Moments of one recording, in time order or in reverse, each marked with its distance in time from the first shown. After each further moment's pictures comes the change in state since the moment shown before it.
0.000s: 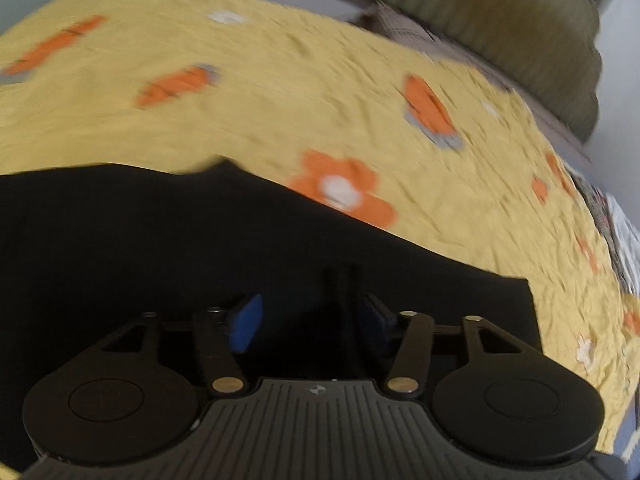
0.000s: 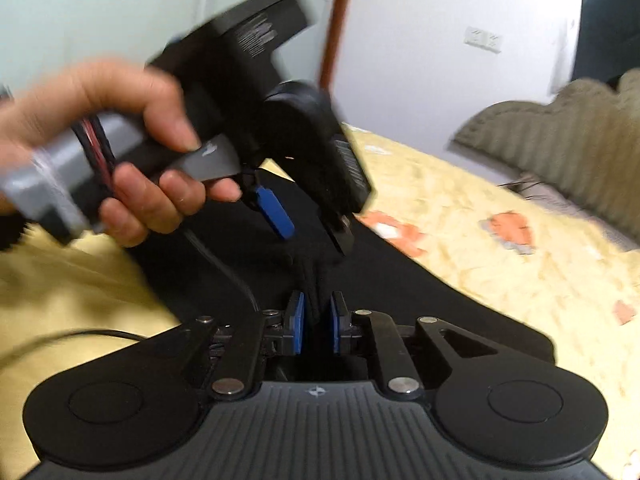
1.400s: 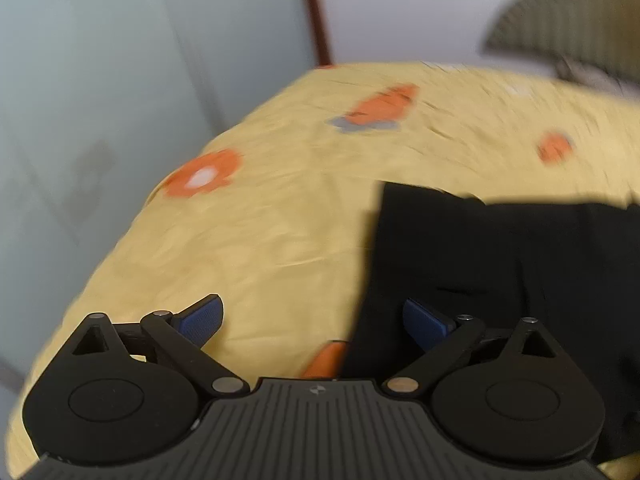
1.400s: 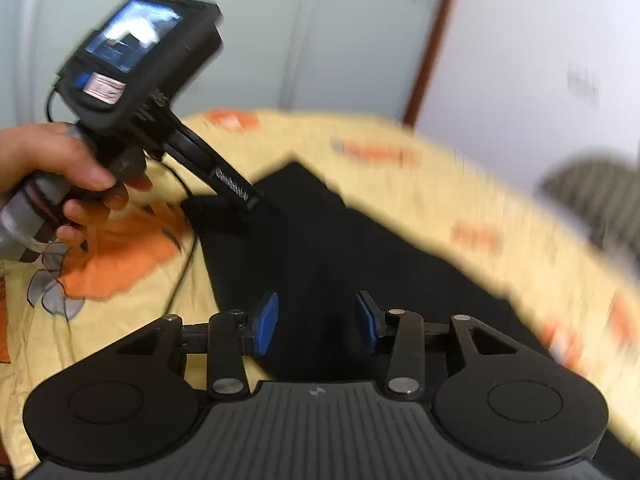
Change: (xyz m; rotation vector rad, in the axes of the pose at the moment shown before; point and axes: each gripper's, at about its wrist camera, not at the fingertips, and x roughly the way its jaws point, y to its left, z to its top) left arm -0.122 0.222 -0.054 -0.024 -0.263 0.599; right arm 0.082 0.180 0.095 -0.235 -0.022 0.083
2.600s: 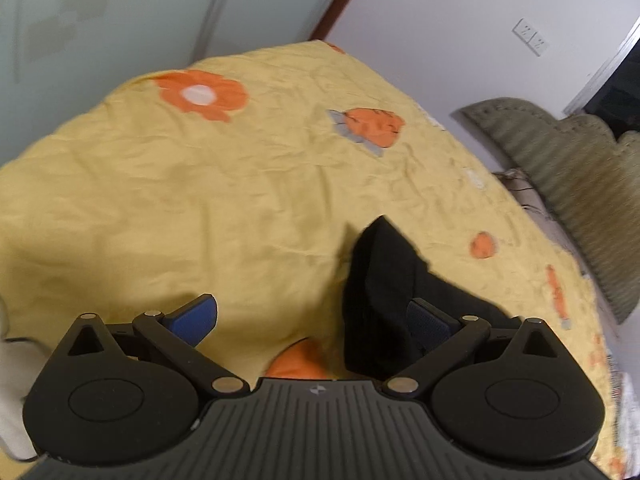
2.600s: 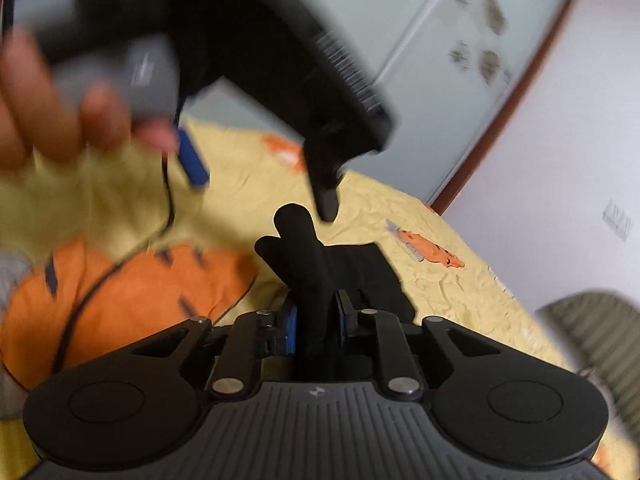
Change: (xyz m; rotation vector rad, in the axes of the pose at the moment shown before) left arm 0.018 0.085 0.017 -0.443 0.147 -0.459; right arm 0.083 0.054 0.032 -0.235 -0.129 -0.009
